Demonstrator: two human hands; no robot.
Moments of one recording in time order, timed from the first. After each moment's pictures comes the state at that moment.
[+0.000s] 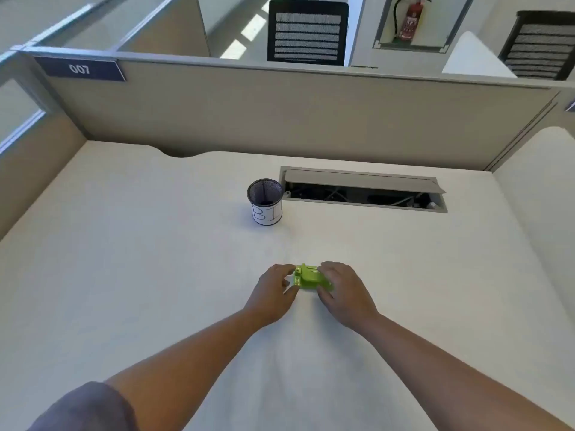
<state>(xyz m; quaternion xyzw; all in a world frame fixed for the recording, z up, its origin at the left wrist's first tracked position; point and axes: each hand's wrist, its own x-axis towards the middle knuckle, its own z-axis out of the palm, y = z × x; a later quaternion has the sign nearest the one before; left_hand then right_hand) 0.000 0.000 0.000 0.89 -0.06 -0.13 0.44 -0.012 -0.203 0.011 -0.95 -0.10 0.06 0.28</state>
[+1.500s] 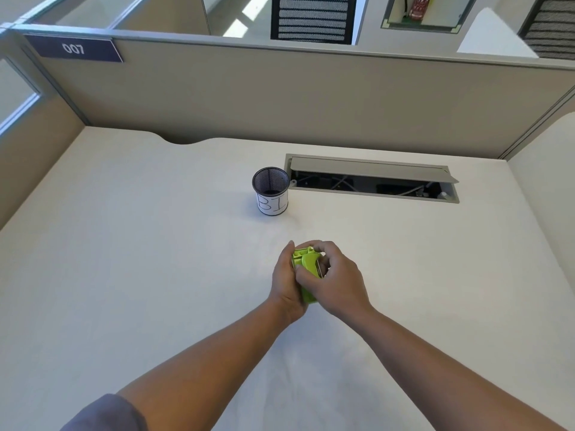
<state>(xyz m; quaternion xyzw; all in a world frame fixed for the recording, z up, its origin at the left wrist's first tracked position) -0.001 -0.040 0.054 0.33 0.25 -0.27 0.87 -0.020 -0.142 0.086 -0.89 0.07 0.06 0.45</state>
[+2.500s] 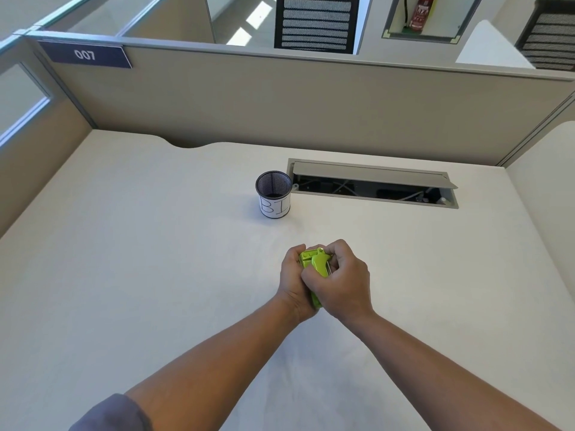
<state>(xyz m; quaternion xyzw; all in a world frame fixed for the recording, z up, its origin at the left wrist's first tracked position) -0.002 -0.050 0.068 0.32 0.26 -0.28 0.87 -0.026 -0.138 0.094 -0.88 0.09 -0.06 0.46</state>
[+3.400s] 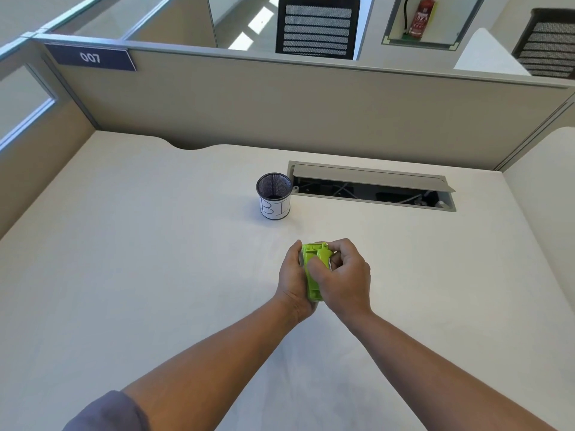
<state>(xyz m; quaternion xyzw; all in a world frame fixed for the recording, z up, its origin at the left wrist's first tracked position) -0.002 -0.049 0.061 0.34 0.24 -0.28 0.87 -0.025 -0.136 0.099 -0.84 0.13 -0.09 0.53</state>
